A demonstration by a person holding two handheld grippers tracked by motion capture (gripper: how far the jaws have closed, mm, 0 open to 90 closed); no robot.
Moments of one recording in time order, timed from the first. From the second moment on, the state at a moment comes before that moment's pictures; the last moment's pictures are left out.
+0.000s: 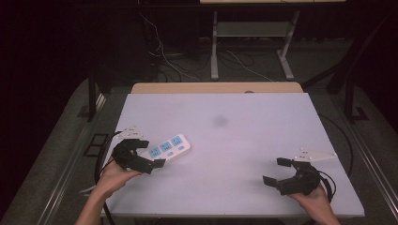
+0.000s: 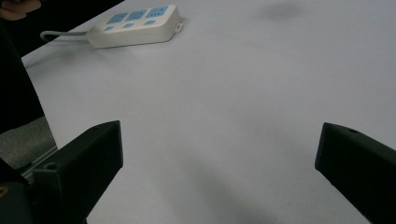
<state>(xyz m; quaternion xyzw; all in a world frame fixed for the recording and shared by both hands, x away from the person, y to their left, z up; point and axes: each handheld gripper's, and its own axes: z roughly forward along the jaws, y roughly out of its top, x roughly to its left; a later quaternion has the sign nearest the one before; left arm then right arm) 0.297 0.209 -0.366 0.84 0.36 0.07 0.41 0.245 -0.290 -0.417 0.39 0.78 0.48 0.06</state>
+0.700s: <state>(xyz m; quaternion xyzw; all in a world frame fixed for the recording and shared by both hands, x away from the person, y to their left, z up) 0.318 0.209 -0.365 0.86 0.35 0.06 0.35 0.244 -0.291 -0.417 0.39 0.78 0.48 0.06</state>
